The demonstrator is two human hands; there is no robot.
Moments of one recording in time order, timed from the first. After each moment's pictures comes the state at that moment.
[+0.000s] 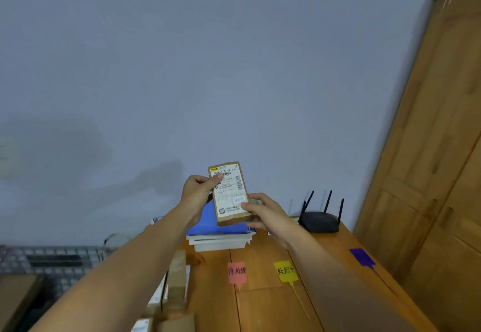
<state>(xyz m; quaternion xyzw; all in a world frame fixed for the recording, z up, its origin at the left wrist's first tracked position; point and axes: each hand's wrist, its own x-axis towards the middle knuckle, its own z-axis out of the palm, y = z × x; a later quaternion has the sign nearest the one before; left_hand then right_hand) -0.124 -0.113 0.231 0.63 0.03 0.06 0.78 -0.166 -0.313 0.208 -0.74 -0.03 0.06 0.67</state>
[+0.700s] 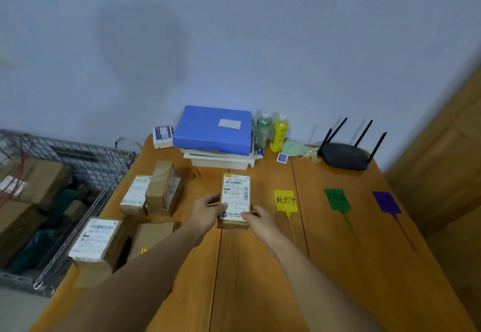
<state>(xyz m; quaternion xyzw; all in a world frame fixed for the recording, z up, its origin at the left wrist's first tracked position) -0.145 -0.222 -0.067 0.72 0.17 -0.07 0.66 -0.143 -0.399 -0.056 -0.81 0.08 0.22 0.54</state>
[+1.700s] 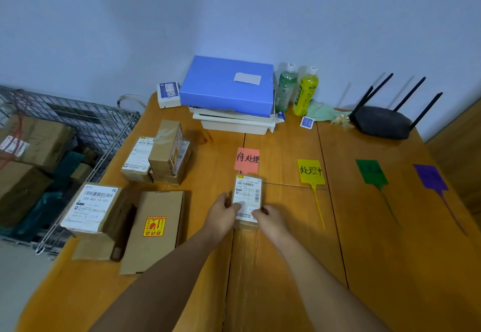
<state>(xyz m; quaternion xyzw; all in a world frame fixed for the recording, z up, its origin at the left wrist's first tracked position) -0.162 -0.229 -0.172 0.74 0.24 -0.14 0.61 -0.142 -0.372 -0.180 -0.82 0.16 0.26 0.49</state>
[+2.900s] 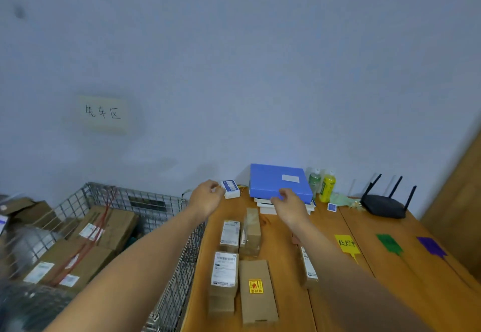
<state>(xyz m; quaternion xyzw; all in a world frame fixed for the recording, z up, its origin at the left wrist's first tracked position) -0.252 0.102 0.158 0.88 0.09 0.06 0.47 -0.230 -0.129 0.149 -0.89 0.03 -0.01 0.46</state>
